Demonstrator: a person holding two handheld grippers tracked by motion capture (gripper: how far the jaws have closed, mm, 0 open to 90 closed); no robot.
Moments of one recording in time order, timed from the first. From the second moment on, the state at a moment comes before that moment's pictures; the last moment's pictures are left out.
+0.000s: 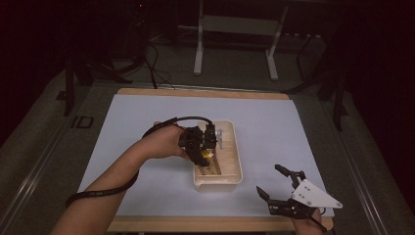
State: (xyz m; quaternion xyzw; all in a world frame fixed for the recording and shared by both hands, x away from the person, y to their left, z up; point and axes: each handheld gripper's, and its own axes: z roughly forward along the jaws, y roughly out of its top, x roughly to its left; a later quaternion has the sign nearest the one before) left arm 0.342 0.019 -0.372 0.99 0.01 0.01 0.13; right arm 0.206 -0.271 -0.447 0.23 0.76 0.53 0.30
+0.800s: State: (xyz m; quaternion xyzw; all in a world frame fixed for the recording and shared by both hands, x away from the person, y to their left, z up) left arm 0.343 0.013 -0.424 0.97 0.03 0.00 0.24; right arm 0.207 -0.271 -0.447 0.23 0.76 0.53 0.30
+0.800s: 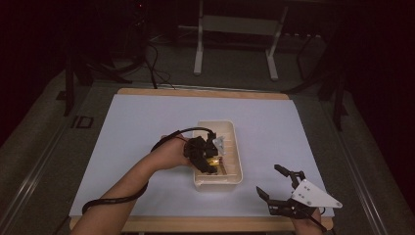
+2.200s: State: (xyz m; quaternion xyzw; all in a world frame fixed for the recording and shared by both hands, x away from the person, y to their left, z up) left arm 0.334 0.064 -0.432 0.90 0.09 0.05 0.43; right arm 0.207 -0.271 -0.447 0.23 0.76 0.53 0.29
